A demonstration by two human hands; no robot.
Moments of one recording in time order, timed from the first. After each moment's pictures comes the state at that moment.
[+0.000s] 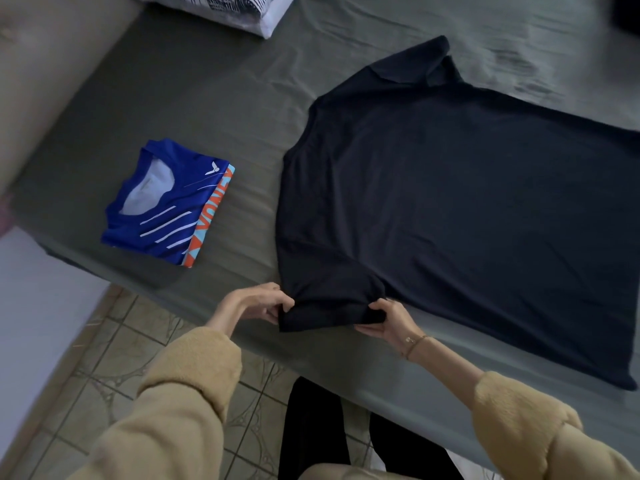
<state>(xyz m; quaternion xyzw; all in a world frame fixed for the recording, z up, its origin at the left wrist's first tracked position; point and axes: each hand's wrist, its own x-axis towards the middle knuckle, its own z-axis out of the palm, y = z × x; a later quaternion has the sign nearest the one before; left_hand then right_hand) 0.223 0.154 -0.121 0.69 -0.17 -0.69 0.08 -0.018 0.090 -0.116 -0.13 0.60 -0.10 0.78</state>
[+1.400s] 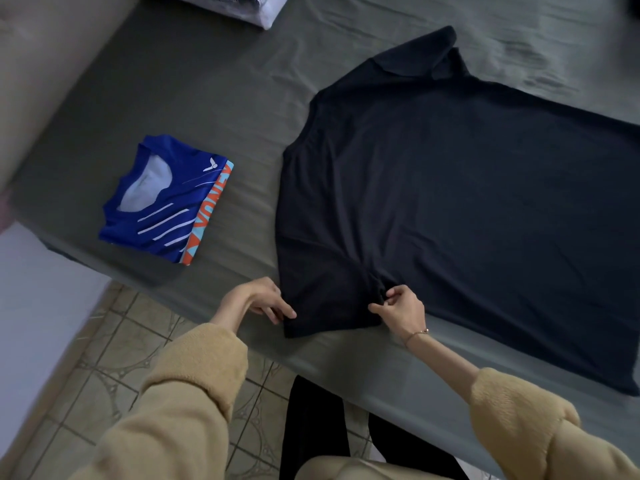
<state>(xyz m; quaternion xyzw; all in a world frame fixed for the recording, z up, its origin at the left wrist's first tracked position) 0.225 0.139 -0.115 0.72 -0.26 -0.64 -0.09 -0.026 0.080 -0.121 -0.54 0.69 0.00 0.48</state>
